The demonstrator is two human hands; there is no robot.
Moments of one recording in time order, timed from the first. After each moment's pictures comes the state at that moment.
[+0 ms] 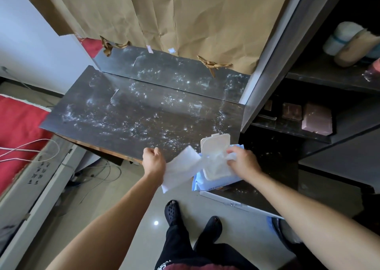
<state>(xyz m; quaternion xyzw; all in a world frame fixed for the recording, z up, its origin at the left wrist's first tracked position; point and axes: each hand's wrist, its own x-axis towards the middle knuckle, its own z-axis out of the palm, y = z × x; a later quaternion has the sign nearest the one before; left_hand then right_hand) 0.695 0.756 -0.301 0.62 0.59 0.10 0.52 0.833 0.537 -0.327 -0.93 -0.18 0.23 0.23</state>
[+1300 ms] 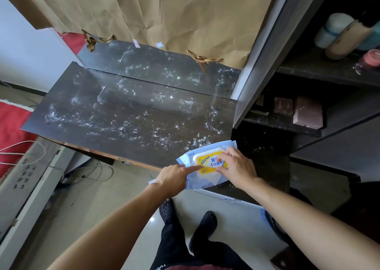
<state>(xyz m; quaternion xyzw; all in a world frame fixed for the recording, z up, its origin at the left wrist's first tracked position) 0.696 0.710 -0.311 0.96 0.03 -0.25 0.13 0.816 0.519 -0.328 -0.92 -0.32 0.16 0.13</state>
